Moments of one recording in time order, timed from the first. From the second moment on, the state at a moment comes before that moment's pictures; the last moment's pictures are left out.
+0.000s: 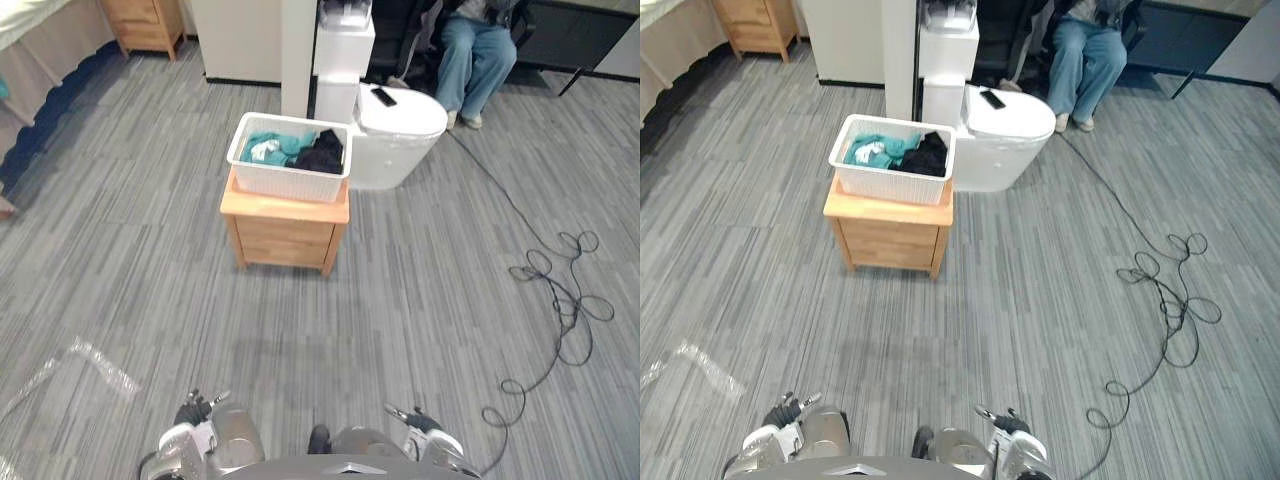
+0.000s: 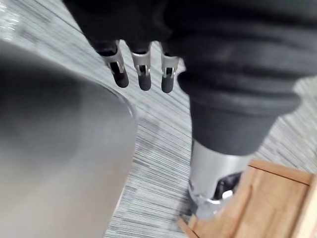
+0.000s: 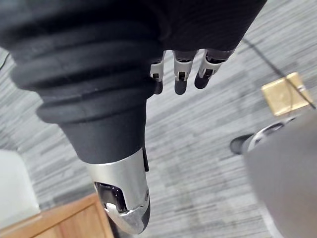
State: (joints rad) left arm 0.02 0.04 0.31 0.99 -0.19 -0.04 0.00; right arm -0.10 -0.05 -0.46 1.11 0.04 -0.02 0.01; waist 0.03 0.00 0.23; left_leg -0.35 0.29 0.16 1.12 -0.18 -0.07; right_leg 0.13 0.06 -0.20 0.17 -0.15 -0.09
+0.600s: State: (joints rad) left arm 0.05 0.15 0.22 1.09 -0.18 -0.02 0.04; right arm -0.02 -0.01 -0.43 1.15 0.03 -0.04 0.02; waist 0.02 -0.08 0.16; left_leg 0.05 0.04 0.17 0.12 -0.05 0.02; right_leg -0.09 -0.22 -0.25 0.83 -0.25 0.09
